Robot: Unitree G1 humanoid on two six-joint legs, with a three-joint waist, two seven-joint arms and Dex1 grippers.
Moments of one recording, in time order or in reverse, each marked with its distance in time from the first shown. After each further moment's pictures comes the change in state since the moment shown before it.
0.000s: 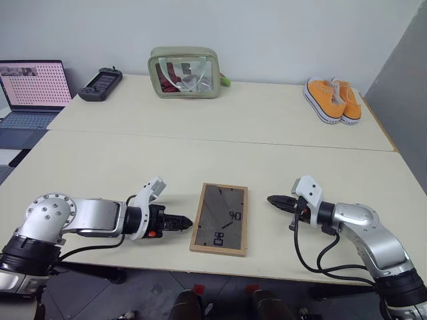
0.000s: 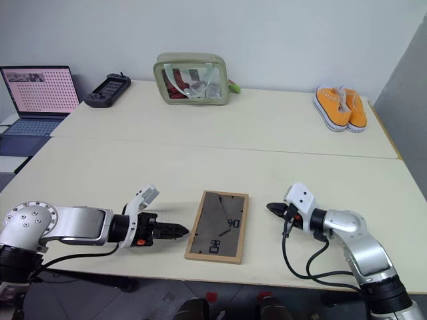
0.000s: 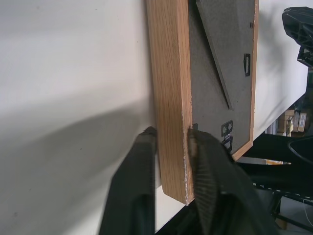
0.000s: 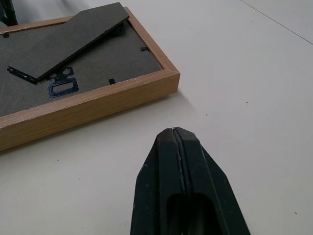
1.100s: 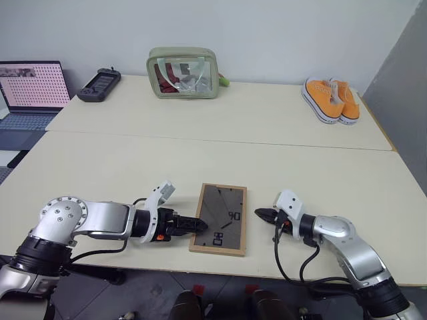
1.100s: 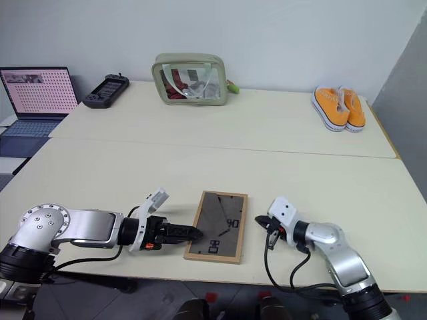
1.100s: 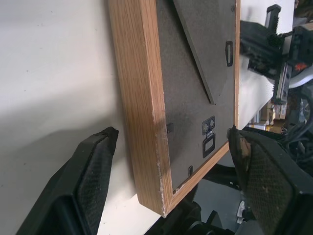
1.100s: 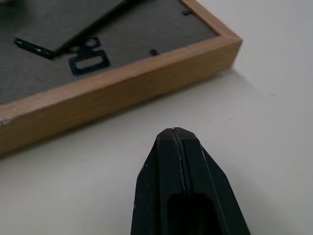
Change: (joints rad) left arm -0.013 -0.055 -0.040 0.006 -0.003 0.003 -0.022; right arm 0.046 0.135 0.122 -0.014 -0.108 0.043 -0.061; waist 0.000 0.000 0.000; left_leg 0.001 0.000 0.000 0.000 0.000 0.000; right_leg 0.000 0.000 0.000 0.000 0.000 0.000
